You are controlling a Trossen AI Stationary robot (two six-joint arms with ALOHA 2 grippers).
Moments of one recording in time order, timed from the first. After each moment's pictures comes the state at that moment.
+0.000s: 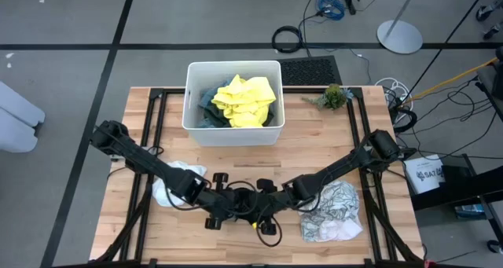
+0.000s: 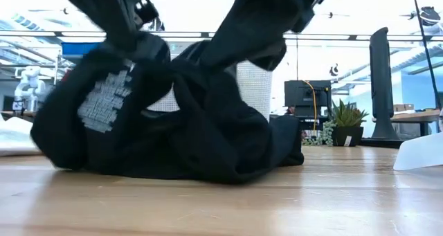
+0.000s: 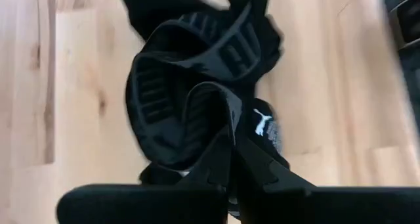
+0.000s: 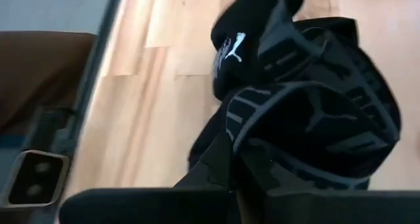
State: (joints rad) left arm -0.50 1.61 1.17 -0.59 -0.17 -0.33; right arm 0.41 1.92 1.30 -0.17 0.10 0.39
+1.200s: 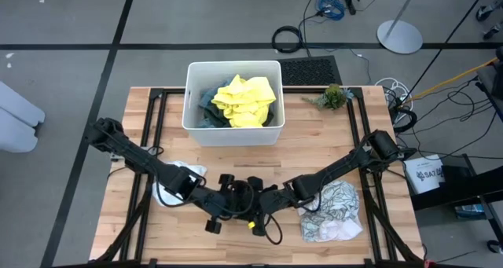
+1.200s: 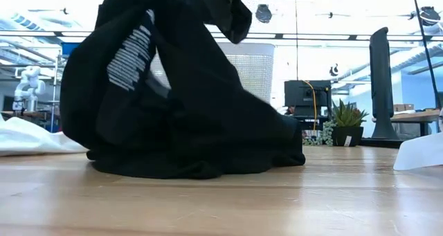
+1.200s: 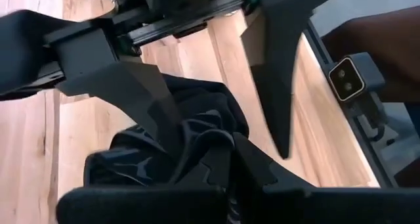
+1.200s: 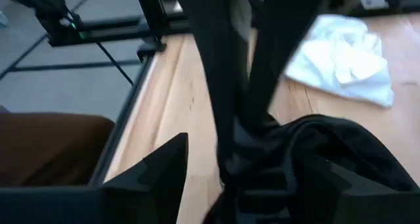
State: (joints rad) left arm -0.50 1.55 1.17 -0.42 -0.16 -0.18; right arm 0.41 1.93 1.30 0.15 0.21 0.31
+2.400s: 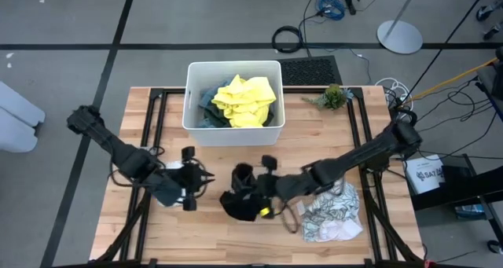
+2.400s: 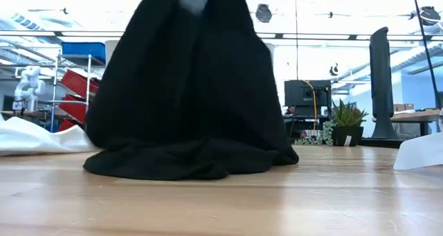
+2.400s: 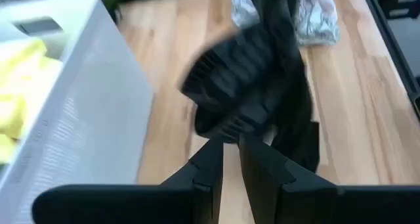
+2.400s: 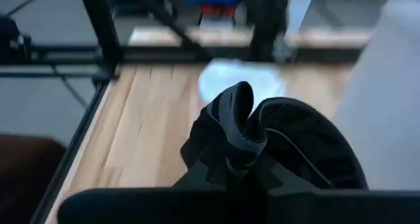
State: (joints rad) left arm -0.62 1.21 1.17 -0.78 -0.62 -0.36; right arm 0.40 1.69 1.30 -0.06 0.40 0.19
